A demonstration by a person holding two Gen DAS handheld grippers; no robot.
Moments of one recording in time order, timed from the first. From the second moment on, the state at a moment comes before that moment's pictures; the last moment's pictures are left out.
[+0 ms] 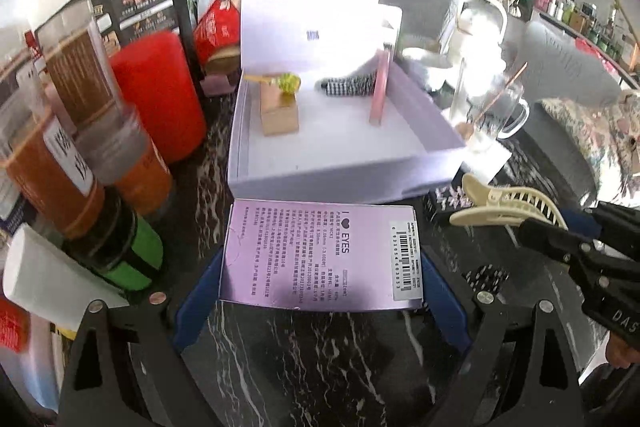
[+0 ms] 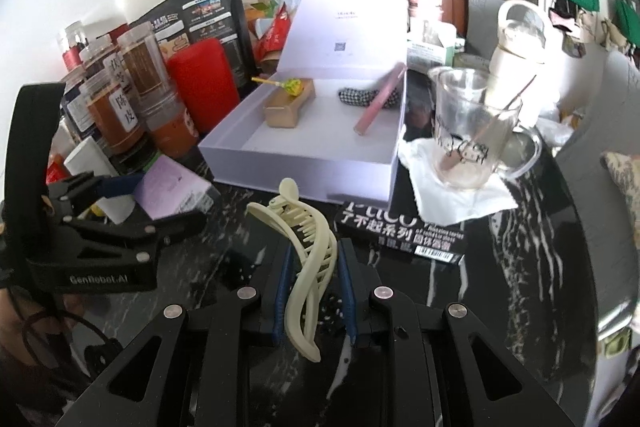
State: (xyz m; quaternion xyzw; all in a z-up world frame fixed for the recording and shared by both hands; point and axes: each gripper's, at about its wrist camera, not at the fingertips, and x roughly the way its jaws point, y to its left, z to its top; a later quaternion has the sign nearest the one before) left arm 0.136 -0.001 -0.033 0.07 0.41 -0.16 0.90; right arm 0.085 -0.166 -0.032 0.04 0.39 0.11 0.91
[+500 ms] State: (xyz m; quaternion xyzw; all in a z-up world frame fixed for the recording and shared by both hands) left arm 0.167 -0.011 0.005 0.08 0.36 -0.17 0.91; right arm 0.105 -0.166 0.007 0.01 0.36 0.11 0.93
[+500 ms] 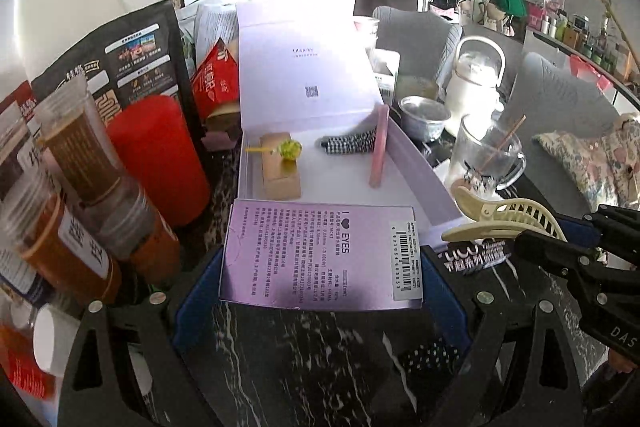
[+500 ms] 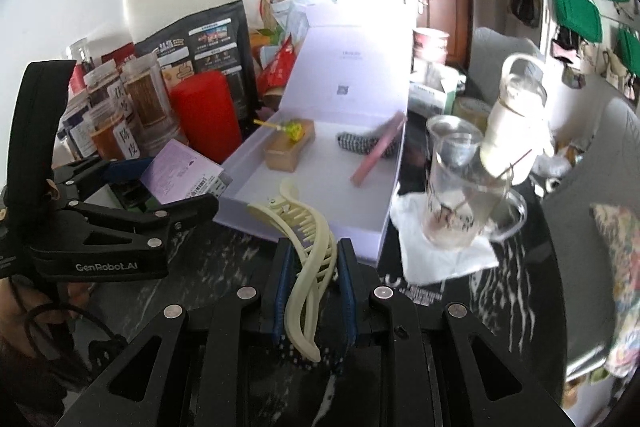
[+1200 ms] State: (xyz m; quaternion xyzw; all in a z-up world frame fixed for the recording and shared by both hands) left arm 0.254 -0.010 0.025 0.06 0.34 -0.16 0.92; right arm 0.186 -0.167 0.031 0.00 0.34 0.10 0.94
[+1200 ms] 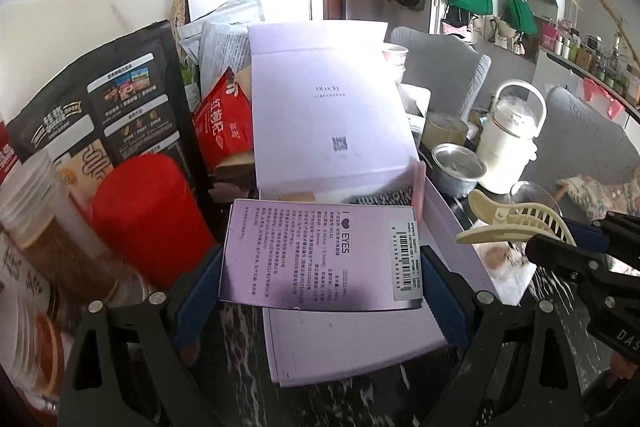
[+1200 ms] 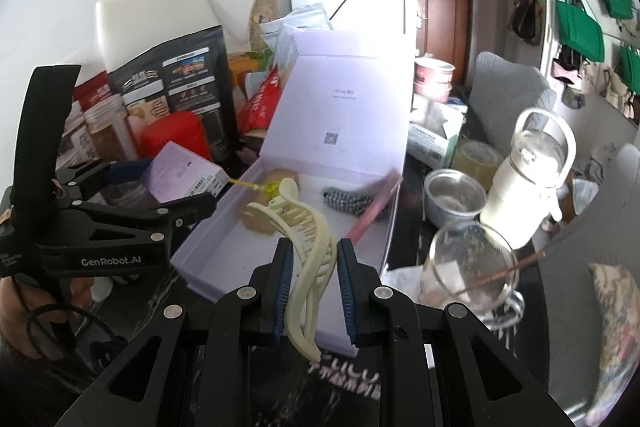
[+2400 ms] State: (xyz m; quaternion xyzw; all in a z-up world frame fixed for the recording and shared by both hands) left arm 0.361 -0.024 -0.022 0.05 0.39 -0.13 0.91; right arm 0.327 -0.176 -0.009 0.02 0.38 0.06 0.92
